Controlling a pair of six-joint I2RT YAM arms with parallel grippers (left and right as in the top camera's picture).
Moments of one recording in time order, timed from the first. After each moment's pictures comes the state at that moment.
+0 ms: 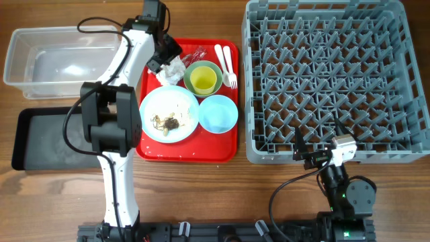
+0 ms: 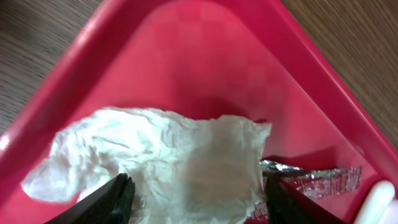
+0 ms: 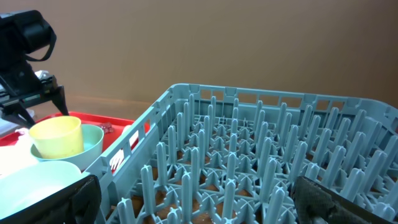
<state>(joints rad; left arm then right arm) -0.16 2.34 1.96 -0.89 0.03 -0.83 0.00 0.02 0.01 0.01 -0.19 -0.03</state>
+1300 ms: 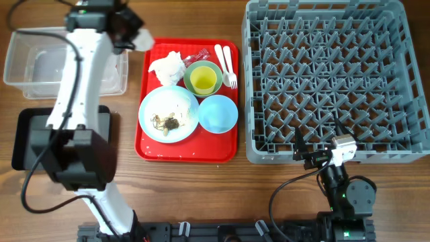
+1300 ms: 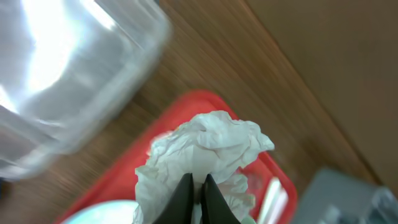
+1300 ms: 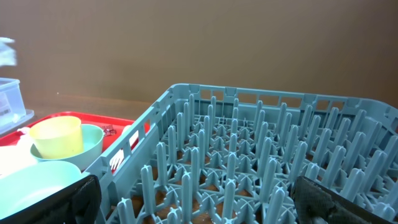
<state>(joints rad) -0.01 1.98 1.95 -0.98 -0.05 -0.84 0.00 0.02 0.01 0.01 -0.19 -0.03</state>
